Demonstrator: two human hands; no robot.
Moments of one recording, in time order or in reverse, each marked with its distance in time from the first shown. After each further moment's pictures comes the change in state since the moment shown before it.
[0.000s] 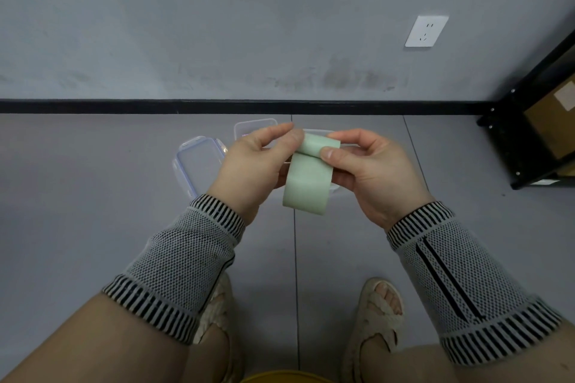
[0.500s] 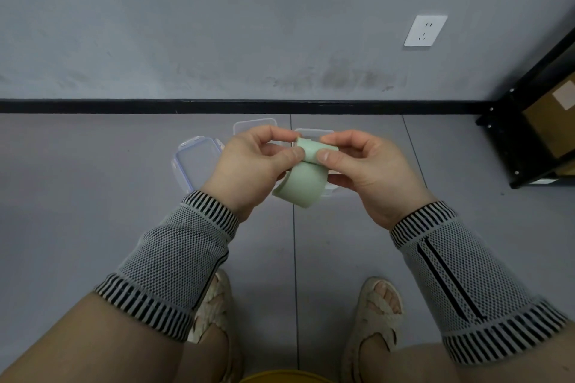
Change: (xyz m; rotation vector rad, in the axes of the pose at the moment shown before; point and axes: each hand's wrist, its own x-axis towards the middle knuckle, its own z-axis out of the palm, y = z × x) left_hand -0.001 0.003 -0.005 0.141 -0.036 0.062; right_hand 0.003 0.003 -0.008 -0.268 -0.066 -0.033
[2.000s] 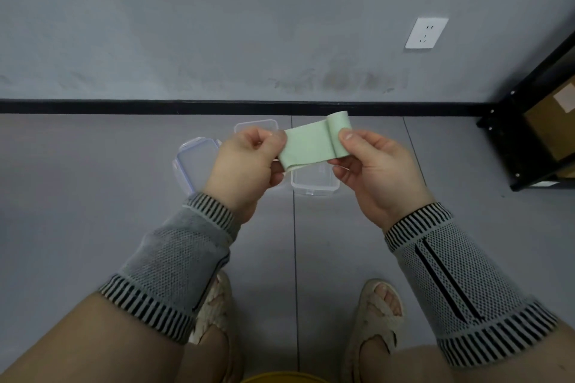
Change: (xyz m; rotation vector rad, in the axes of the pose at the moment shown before) left_hand 0.002 0.003 0.002 -0.107 0.157 -0.069; right_hand 0.001 -0.004 0.005 0.314 0.141 0.075
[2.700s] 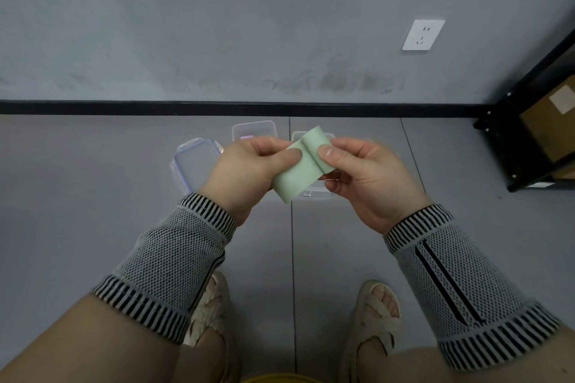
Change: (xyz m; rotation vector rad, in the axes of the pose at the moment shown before) left_hand -0.001 -0.002 -0.002 0.087 -0.166 0.014; right_hand -0.002 0.000 -0.003 -0.165 -0.204 0.022
